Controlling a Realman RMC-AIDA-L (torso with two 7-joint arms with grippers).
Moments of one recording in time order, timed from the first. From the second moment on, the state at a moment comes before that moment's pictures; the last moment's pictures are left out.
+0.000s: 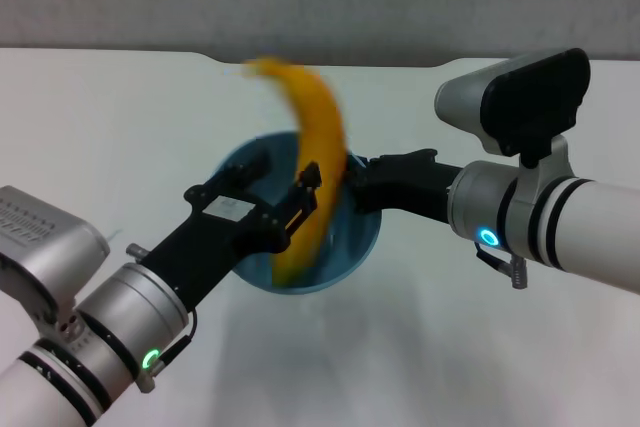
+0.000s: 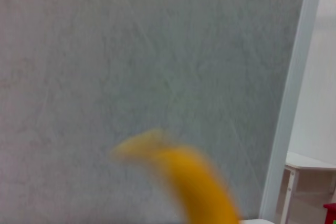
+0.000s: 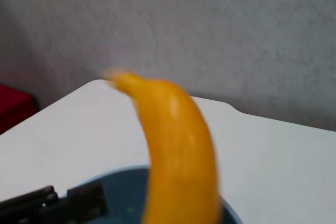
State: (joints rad) left arm 0.03 -2.04 -1.03 -1.25 0.16 -0.50 2.53; right arm 0.39 2.00 -2.00 -1.33 0.75 0.43 -0.15
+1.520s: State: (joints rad) left arm 0.04 -2.03 -1.34 -1.20 0.20 -0.13 2.35; right arm 0.47 2.00 -1.89 -1.11 0.75 0.54 -0.15
